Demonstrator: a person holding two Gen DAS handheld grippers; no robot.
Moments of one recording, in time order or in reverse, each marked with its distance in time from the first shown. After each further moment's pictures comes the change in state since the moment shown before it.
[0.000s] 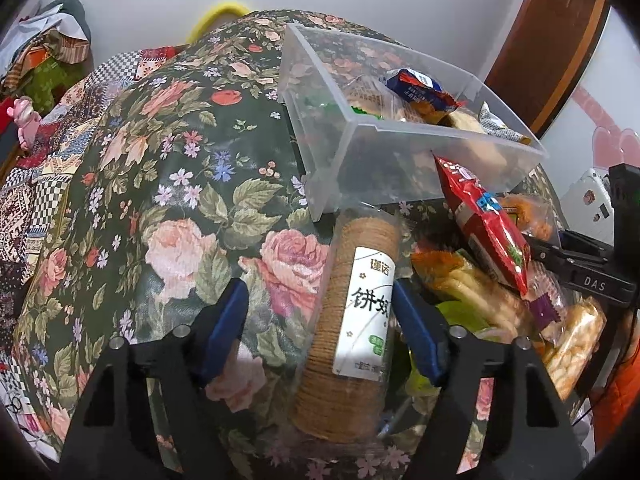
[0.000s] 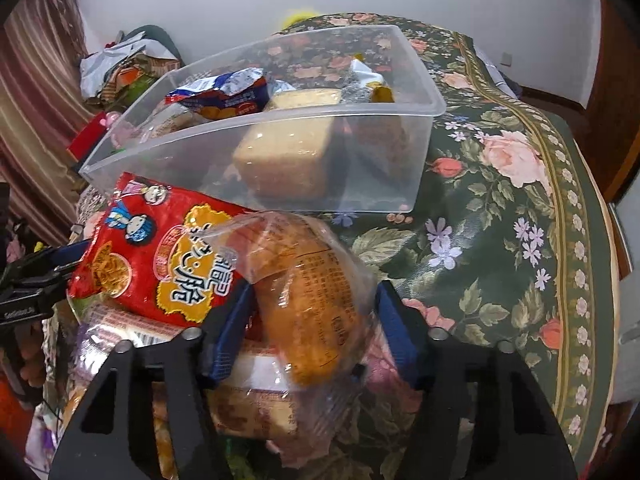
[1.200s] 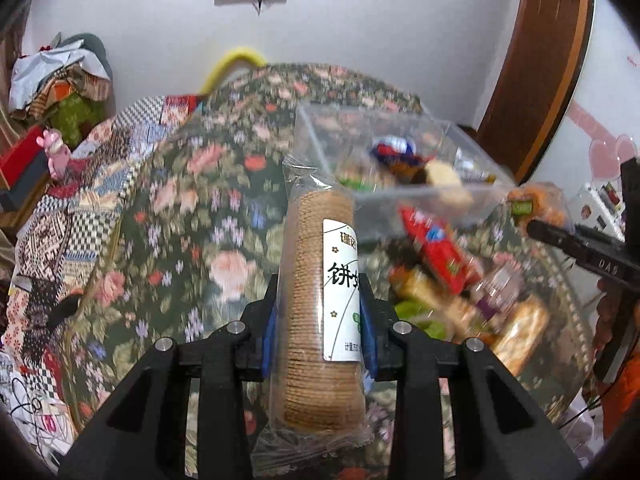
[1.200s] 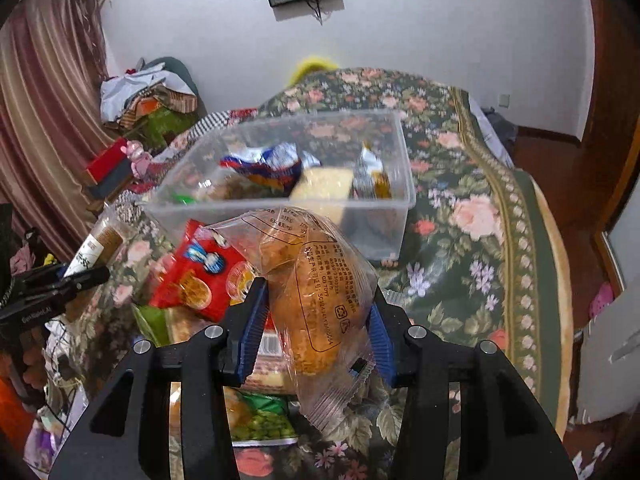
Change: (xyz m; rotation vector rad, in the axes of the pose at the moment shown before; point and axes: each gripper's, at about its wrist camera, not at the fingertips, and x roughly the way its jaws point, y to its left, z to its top) left arm -0.084 -0.014 -0.001 0.024 -0.168 0.059; right arm -0.070 0.010 0.012 -0.036 -0.171 0.010
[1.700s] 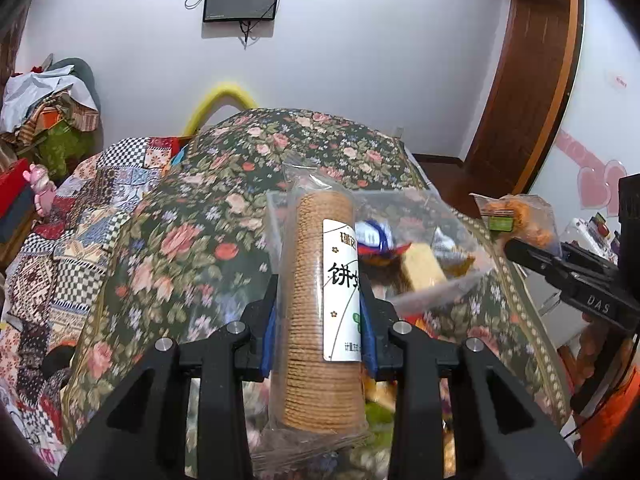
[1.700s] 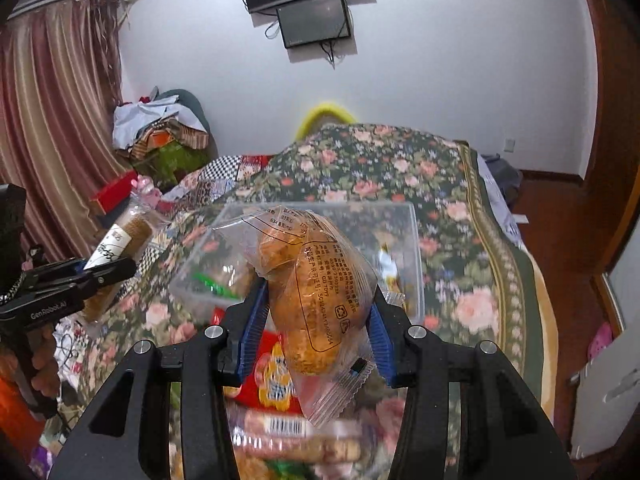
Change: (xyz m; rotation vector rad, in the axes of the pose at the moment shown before) left arm 0.008 -0.021 0.076 0.009 -0.105 -0.050; right arm -0.004 0.014 0.061 -0.046 -0.138 0.011
